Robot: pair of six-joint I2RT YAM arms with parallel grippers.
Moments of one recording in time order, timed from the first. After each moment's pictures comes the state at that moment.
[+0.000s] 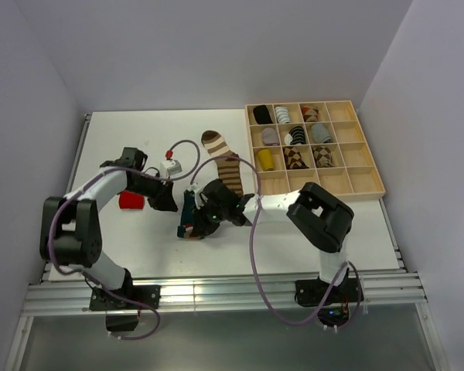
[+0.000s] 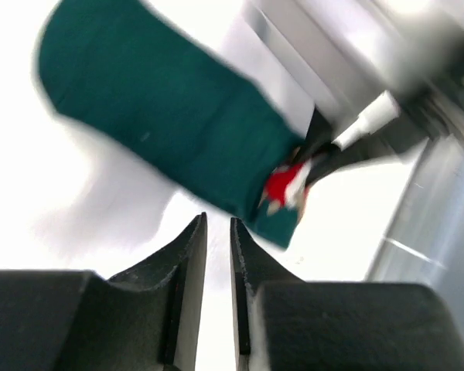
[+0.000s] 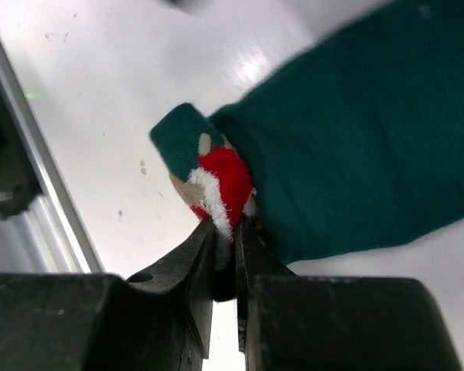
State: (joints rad) left arm -0.12 1.62 1.02 -0.78 0.85 0.71; right arm 0.96 1.88 1.02 0.11 -0.37 0.29
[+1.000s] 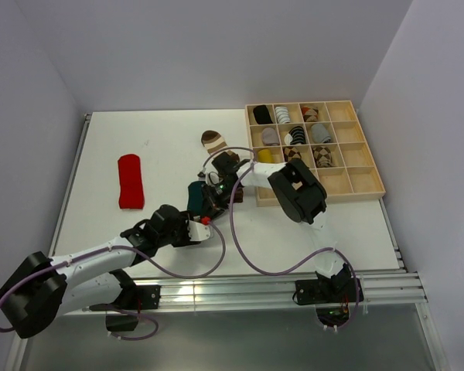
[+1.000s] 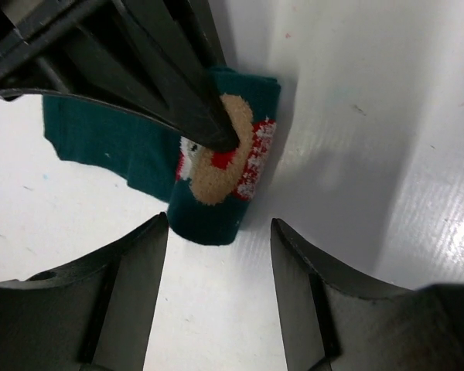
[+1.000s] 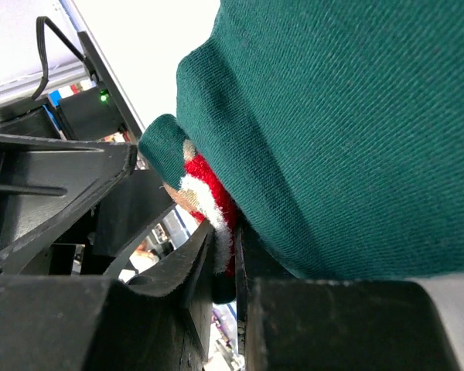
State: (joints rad) left arm -0.76 1.06 0.34 0.02 0.04 0.74; right arm 0.68 2.25 1.49 -0.46 -0.94 0.43
